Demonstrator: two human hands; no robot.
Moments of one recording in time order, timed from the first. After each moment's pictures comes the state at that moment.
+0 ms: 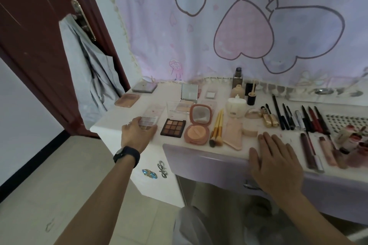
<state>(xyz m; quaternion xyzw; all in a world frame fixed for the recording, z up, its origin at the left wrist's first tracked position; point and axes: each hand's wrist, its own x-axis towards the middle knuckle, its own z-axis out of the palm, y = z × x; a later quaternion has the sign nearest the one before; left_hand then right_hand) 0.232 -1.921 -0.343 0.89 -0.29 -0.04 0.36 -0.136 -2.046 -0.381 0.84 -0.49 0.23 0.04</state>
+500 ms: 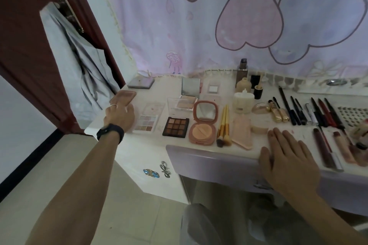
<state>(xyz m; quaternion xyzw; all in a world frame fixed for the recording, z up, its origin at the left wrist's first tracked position) 0.314 -1.947 -0.315 0.93 -0.31 0.00 0.22 -0.130 -2.049 -0.386 0.83 -0.51 0.22 0.06</state>
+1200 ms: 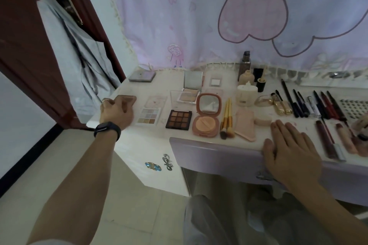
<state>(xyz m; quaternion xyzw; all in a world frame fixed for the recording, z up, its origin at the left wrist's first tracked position) 0.339 -1.926 -0.338 0.91 -0.34 0.04 0.22 -0.128 -2.052 -0.395 0.82 -0.52 0.22 0.07</state>
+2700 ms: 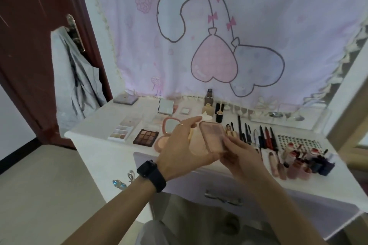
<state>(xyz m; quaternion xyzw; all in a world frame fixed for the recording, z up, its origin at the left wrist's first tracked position) 0.006 -1.952 -0.262 0.67 -0.59 -0.08 0.43 -0.161 -2.048 -0.279 0.43 -0.30 0.34 -0.78</state>
